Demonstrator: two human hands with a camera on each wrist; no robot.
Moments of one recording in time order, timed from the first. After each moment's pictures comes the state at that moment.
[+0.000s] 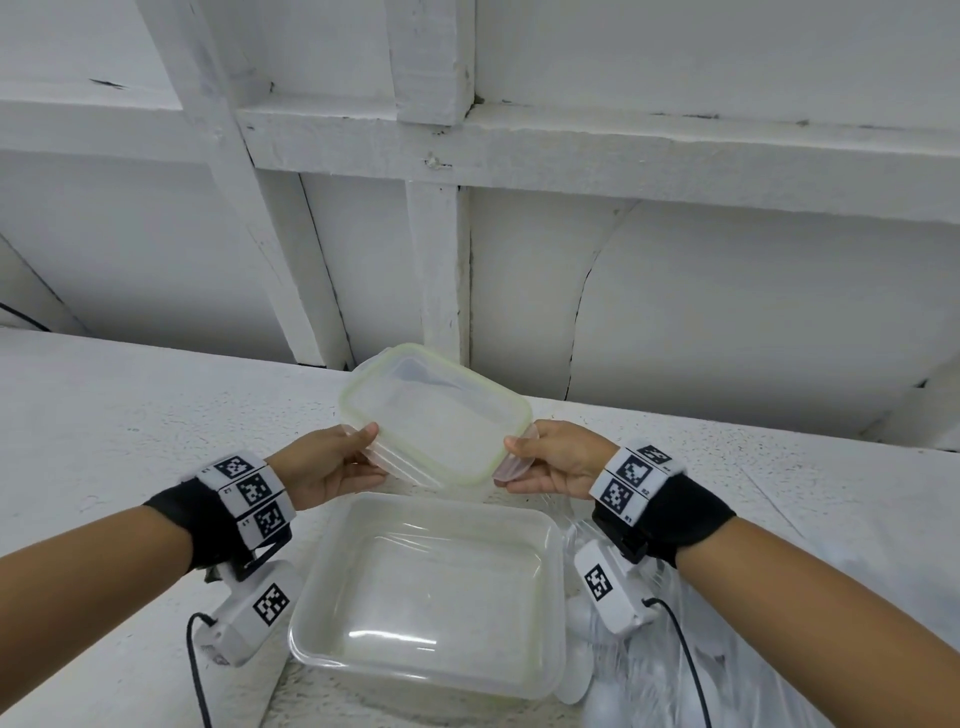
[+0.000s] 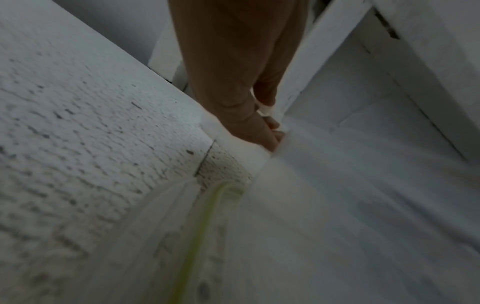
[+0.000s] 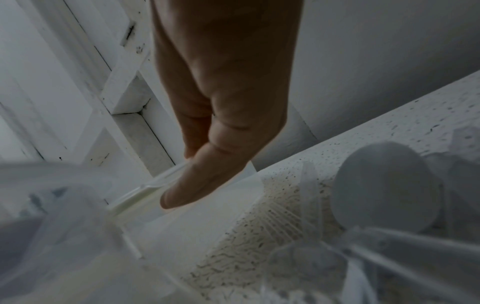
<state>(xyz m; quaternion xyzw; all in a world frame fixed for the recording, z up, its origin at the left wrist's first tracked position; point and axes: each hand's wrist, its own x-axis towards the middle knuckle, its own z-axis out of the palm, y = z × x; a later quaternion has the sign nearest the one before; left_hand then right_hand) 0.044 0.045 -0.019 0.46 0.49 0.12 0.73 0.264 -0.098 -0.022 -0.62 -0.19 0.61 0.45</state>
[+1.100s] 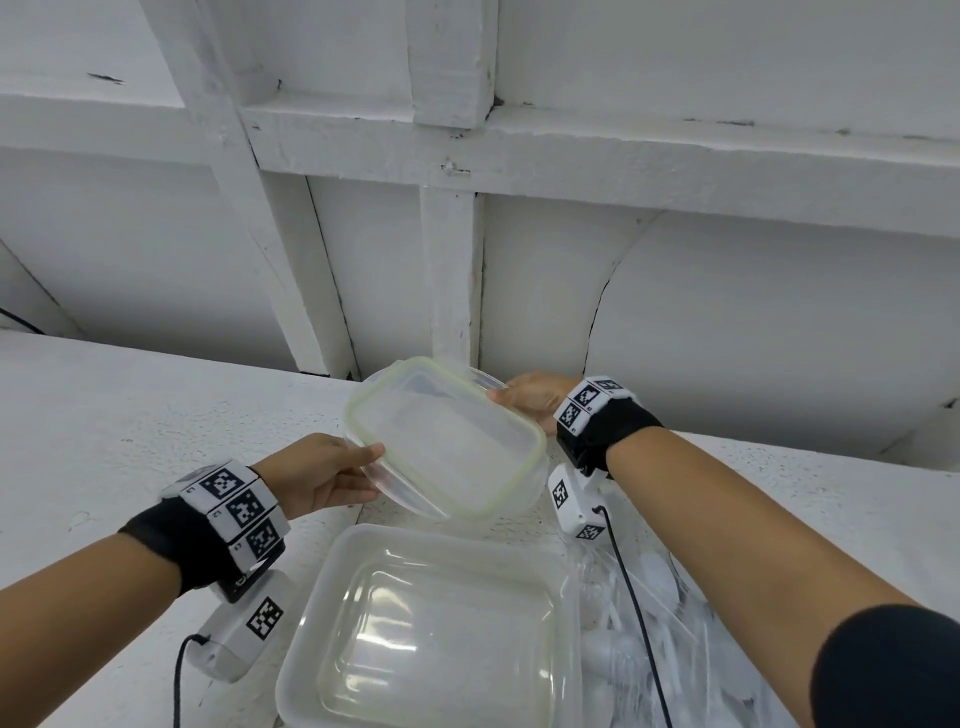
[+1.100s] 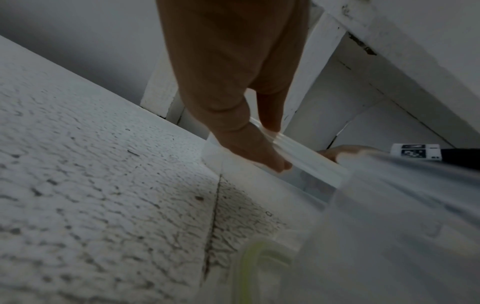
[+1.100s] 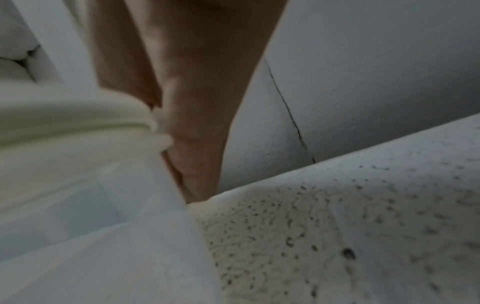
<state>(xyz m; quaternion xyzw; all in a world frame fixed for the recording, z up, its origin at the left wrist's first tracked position) 0.039 0.063 -0.013 0.50 0.50 0.07 0.71 0.312 0.011 -0.043 -0.73 -0.36 0.53 0.25</state>
